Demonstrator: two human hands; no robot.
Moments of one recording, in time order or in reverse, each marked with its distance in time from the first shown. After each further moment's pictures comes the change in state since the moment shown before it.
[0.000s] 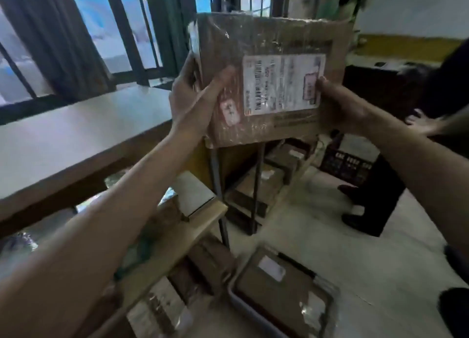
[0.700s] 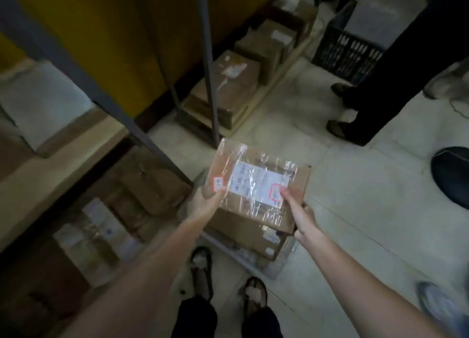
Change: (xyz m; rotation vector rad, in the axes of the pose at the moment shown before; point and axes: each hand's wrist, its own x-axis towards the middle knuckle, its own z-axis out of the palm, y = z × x) left_hand -0.263 -0.415 0.180 0.438 -0.327 -1.214; right_hand -0.126 0.498 -0.055 0.354 0.665 0.986
